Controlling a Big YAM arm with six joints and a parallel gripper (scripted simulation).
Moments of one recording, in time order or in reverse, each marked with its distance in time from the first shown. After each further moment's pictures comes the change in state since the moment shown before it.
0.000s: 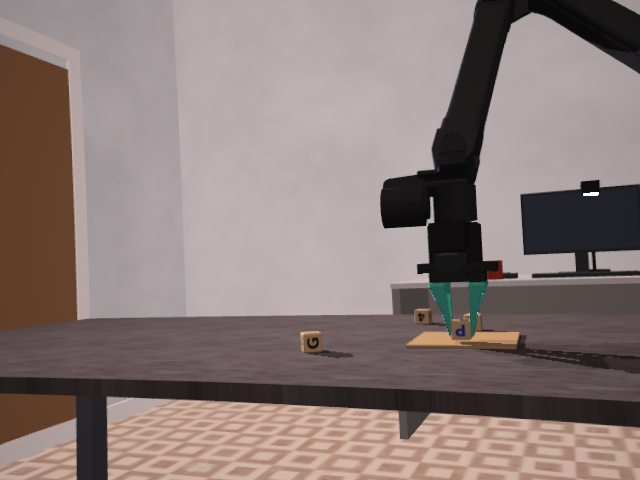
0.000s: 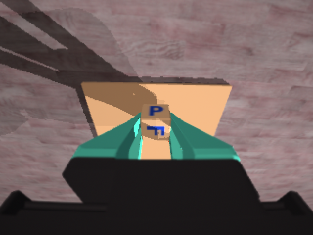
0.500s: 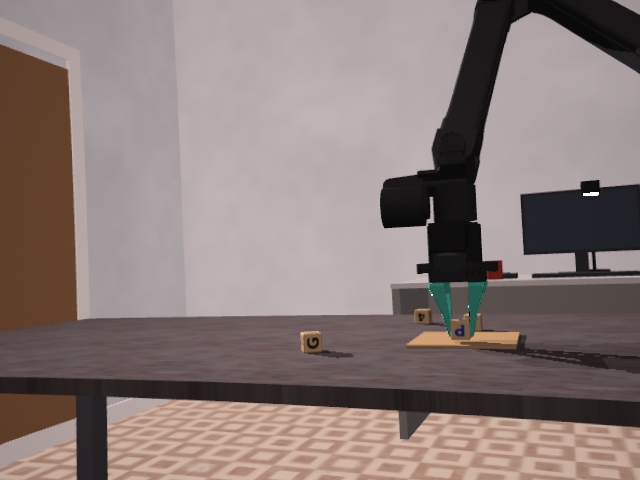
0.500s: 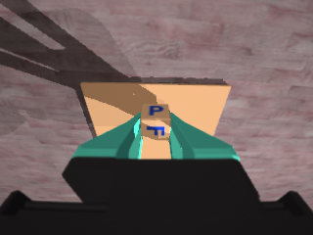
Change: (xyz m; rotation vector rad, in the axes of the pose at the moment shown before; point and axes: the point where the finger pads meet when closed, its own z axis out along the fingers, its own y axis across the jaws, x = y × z) arm 0.000 -0.001 0.000 0.003 0.000 0.000
